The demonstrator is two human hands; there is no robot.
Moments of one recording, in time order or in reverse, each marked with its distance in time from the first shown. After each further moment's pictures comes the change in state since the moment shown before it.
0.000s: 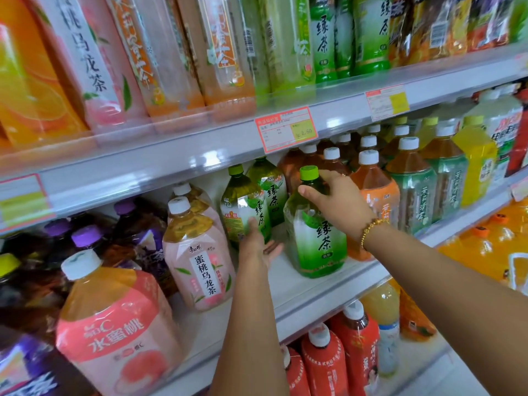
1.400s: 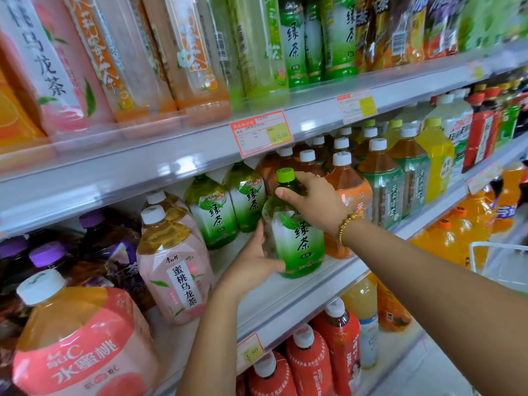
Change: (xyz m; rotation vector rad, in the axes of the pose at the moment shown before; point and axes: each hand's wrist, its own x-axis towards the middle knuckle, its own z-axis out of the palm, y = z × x) left_hand -0.032 -0.009 -0.023 0.815 -0.656 0.335; right_hand 0.002 -0.001 -0.003 -0.070 -0.007 -0.020
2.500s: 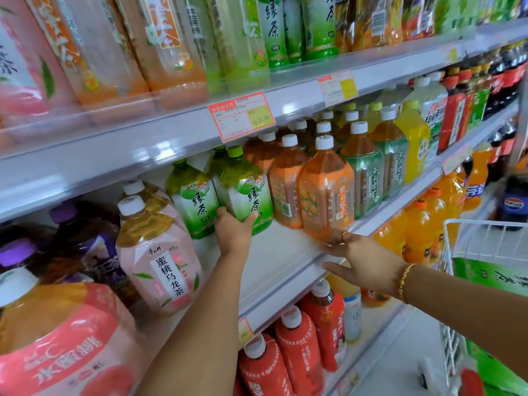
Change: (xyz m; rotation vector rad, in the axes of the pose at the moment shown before) left_hand 0.073 -0.024 -0.004 0.357 0.736 -0.036; right_hand -0.107 0.087 -0.021 -0.598 -0.396 -0.135
